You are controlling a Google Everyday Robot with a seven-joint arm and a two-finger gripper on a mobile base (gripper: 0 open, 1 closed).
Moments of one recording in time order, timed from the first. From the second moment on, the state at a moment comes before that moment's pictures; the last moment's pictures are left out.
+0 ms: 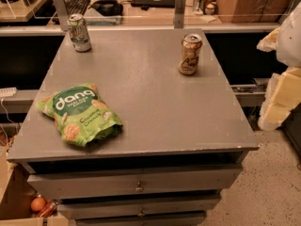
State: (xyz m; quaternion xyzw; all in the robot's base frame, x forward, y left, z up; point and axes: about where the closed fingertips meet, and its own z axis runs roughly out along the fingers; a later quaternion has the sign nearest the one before) arm 0.438 -0.217 0.976 -0.60 0.78 -0.03 0.16
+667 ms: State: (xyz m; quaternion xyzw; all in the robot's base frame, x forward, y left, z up) arm 0.458 -0.219 0.968 -0.58 0.79 -0.02 0.19
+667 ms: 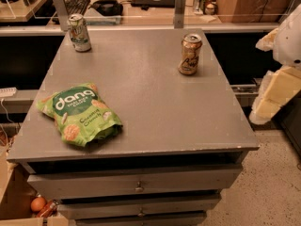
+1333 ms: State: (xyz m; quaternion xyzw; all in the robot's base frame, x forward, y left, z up) arm 0.581 -0.210 0.949 -0.52 0.79 0.03 0.33
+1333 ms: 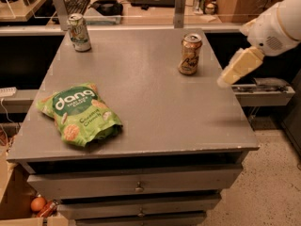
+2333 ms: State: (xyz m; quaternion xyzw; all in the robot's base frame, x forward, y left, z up) arm 0.719 -0.169 0.915 -0.41 0.75 0.16 0.49
